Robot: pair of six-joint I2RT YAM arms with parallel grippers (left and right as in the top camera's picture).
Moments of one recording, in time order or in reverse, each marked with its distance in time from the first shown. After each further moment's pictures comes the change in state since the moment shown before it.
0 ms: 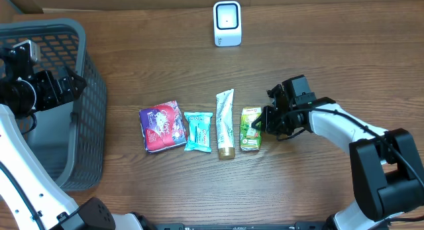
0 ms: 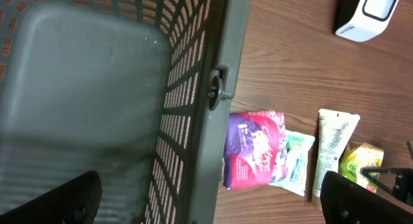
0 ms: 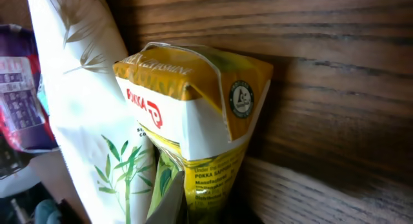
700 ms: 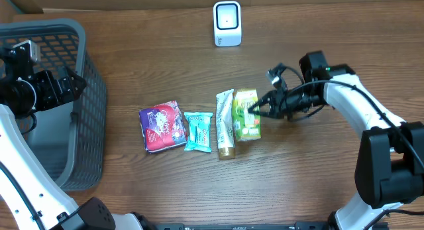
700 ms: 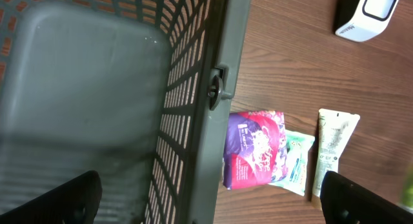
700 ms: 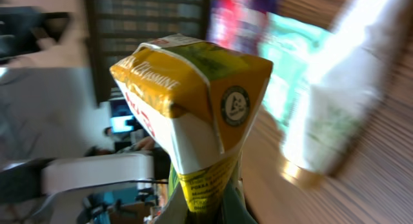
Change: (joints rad) left arm 0.000 0.000 0.000 -0.001 0.000 0.000; right arm -0.115 0.060 0.367 -0.544 -0.664 -0.494
